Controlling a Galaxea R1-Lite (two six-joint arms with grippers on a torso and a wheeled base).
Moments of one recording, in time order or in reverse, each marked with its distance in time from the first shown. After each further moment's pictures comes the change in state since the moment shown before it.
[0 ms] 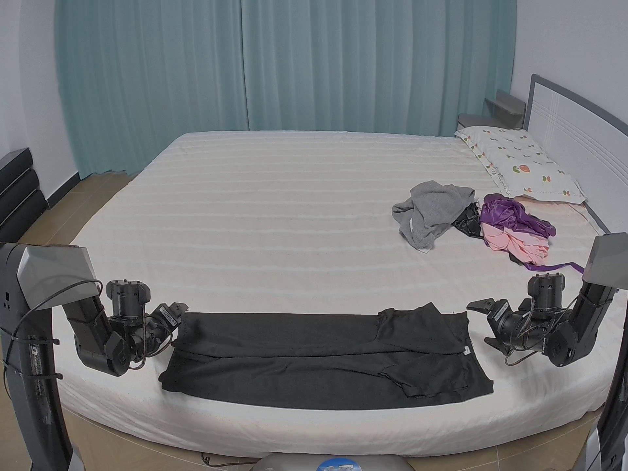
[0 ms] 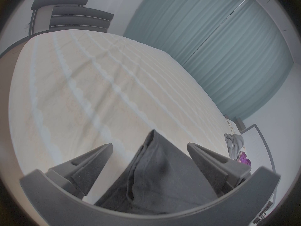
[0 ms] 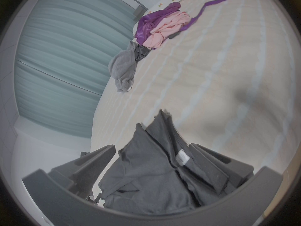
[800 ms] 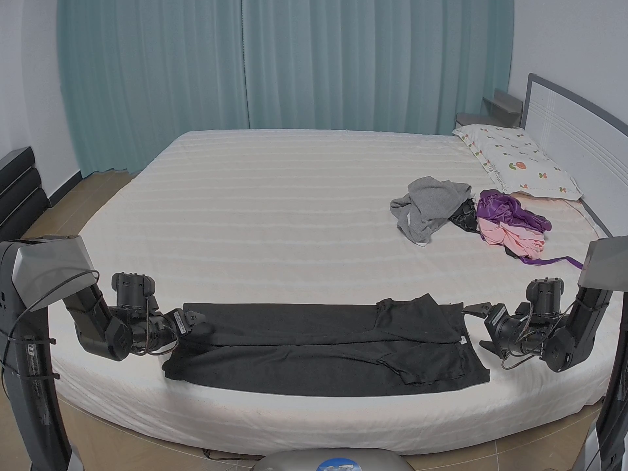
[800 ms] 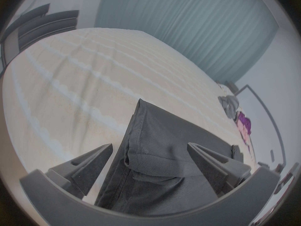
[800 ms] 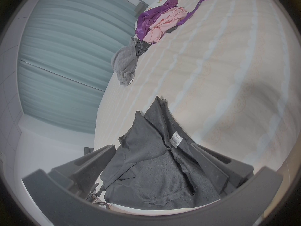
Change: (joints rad) left arm -0.001 -0.029 -0.102 0.249 -0.181 0.282; right arm 0.005 0.030 0.027 -0.067 0.053 0.005
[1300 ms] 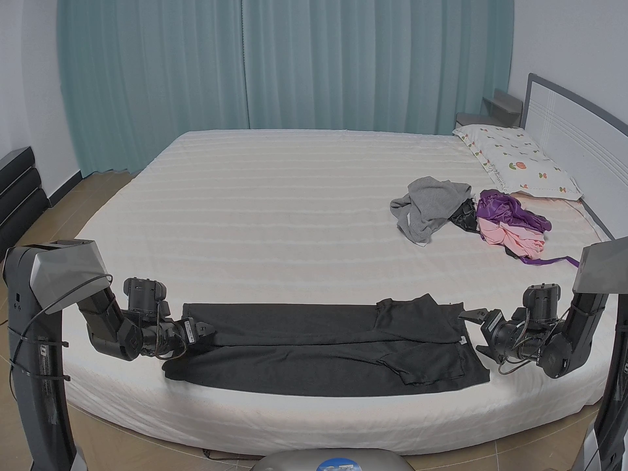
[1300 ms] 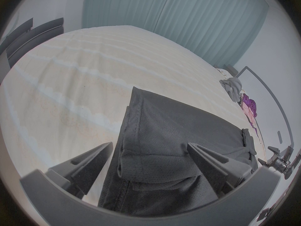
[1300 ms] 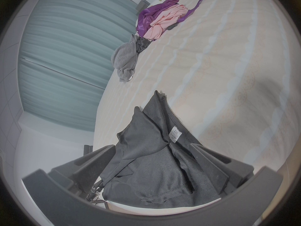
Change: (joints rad) left arm -0.014 0.082 -0.081 0.064 0.000 0.148; right arm 0.019 0.029 0.030 -0.058 -0.003 -0.005
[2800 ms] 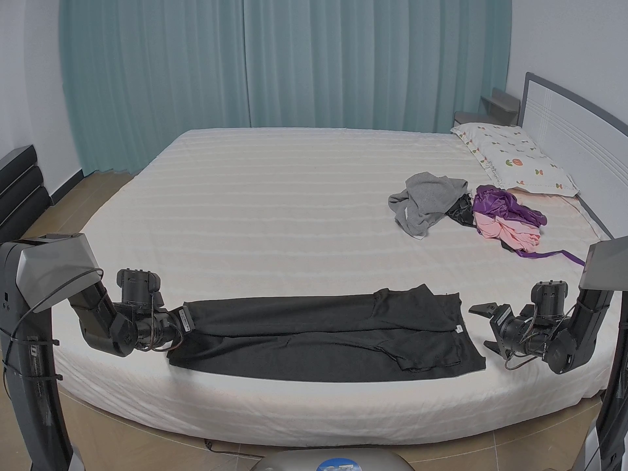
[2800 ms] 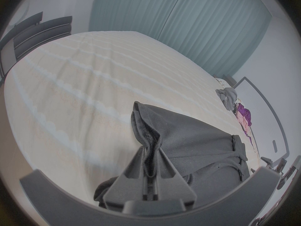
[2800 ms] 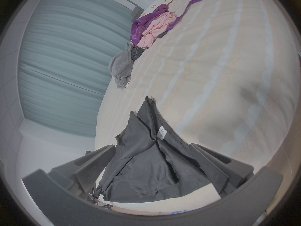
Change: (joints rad) left arm 0.003 -0.068 0.027 -0.023 0.014 -0.080; right arm -0.056 -0.004 -0.011 0.000 0.006 0.022
